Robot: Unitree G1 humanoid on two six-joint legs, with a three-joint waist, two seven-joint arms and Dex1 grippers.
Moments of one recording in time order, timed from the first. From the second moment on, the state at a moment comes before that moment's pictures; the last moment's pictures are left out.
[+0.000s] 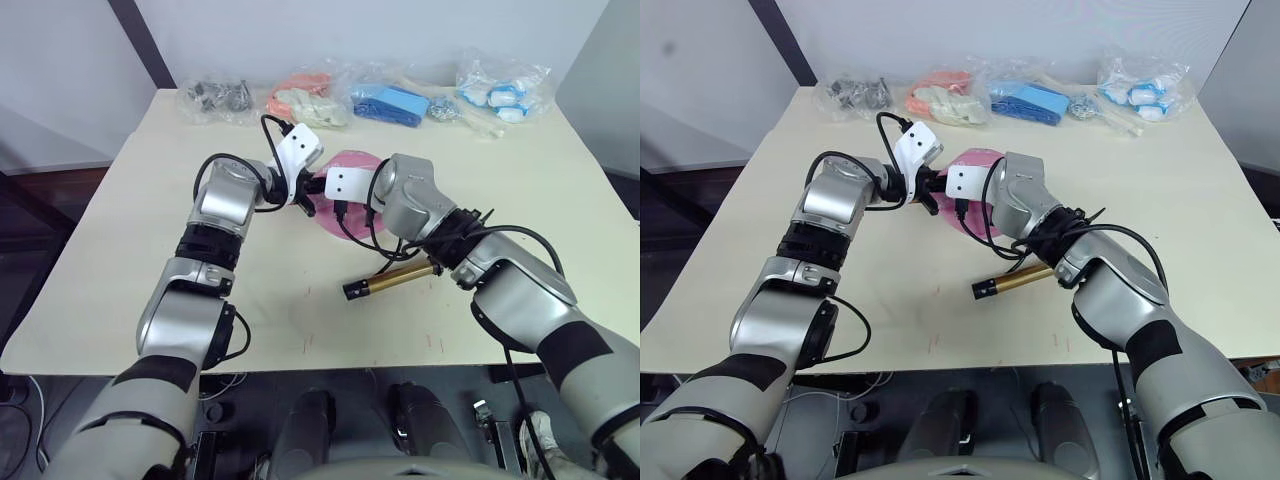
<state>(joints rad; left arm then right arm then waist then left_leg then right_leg) -1.04 0.45 -0.17 0.62 0.04 0.51 -0.90 -1.28 -0.15 0.77 0.66 -0.45 0.78 0.87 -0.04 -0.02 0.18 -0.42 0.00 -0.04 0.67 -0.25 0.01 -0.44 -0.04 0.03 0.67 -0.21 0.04</state>
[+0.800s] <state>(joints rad) -1.04 0.44 -0.17 0.62 0.03 0.51 -0.90 -1.26 -0.14 0.73 0.63 -0.48 0.82 0.90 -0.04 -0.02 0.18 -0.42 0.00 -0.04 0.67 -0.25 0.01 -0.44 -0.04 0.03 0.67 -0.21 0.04</state>
